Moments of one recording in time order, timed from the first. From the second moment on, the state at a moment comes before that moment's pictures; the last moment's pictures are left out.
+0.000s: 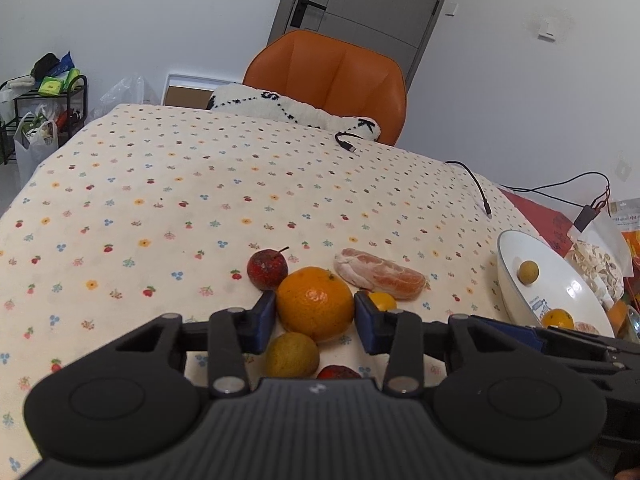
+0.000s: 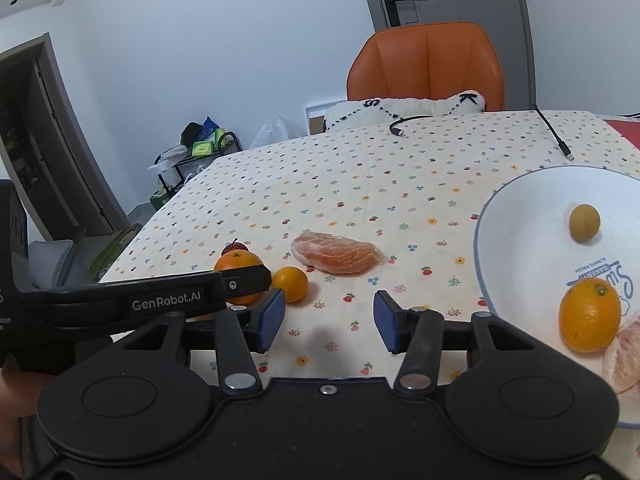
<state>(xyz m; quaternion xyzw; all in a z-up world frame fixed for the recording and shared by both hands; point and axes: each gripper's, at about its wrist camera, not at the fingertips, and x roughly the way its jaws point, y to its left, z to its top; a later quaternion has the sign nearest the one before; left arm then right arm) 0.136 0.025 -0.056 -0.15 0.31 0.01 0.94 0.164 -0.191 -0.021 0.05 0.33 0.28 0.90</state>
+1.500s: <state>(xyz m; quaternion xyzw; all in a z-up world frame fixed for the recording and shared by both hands) 0.105 0.013 -0.017 -0.15 0.27 0.01 0.95 0.153 -0.207 0.003 0.05 0.29 0.28 0.91</state>
